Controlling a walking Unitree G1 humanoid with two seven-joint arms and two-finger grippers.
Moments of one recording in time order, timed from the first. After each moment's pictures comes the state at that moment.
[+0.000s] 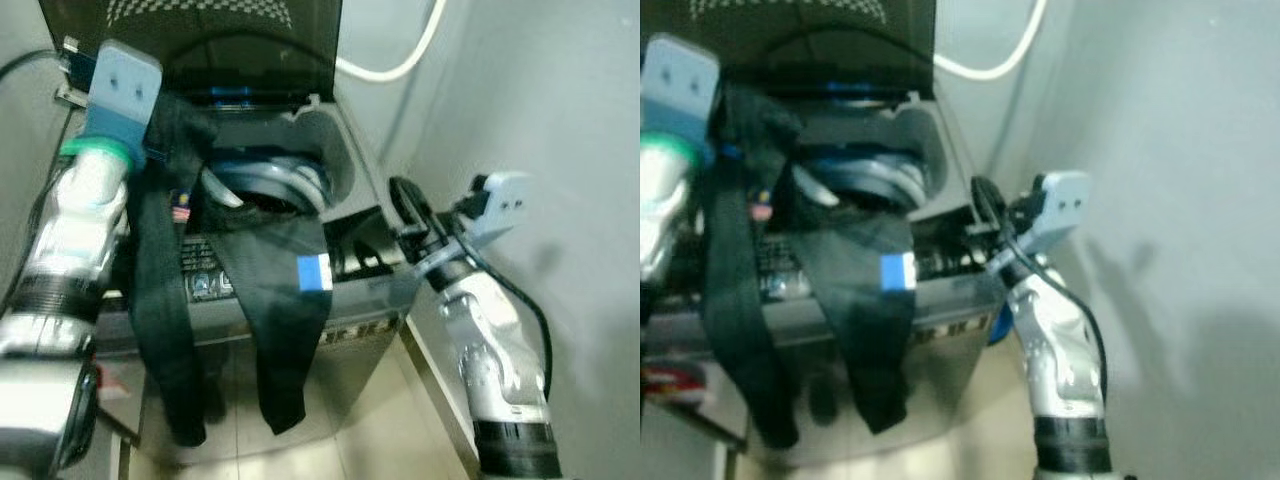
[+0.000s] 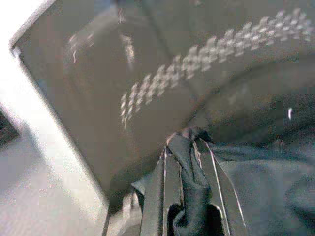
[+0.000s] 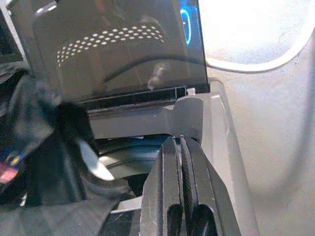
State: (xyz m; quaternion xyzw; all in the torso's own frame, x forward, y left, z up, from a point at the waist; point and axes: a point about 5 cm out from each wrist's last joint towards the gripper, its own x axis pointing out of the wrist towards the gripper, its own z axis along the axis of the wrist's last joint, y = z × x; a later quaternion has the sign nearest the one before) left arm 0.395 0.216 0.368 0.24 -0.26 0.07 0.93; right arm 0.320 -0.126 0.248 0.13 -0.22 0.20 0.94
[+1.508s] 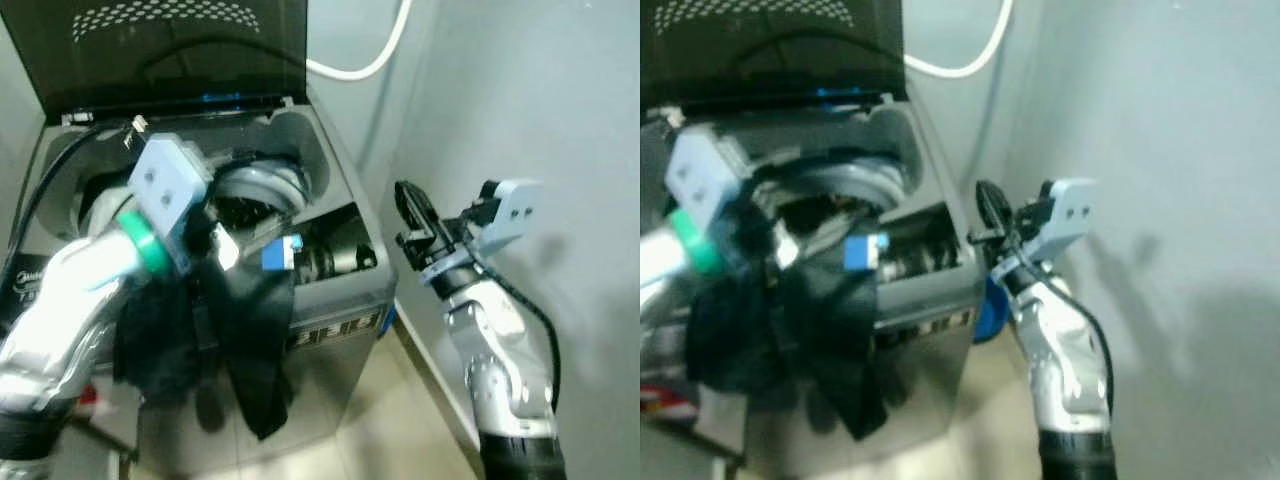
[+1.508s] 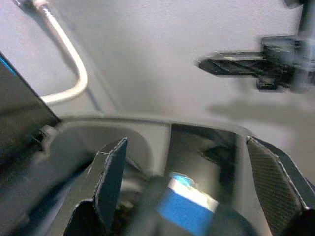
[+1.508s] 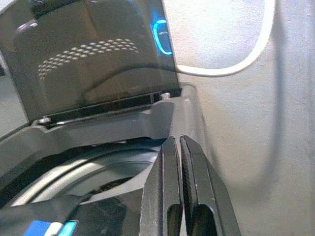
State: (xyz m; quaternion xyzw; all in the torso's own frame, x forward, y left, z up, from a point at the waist) left arm 0.266 0.165 0.286 0.21 -0.19 -0.42 0.86; right arm 0.316 -0.130 0.247 0.14 -0.22 0.20 0.94
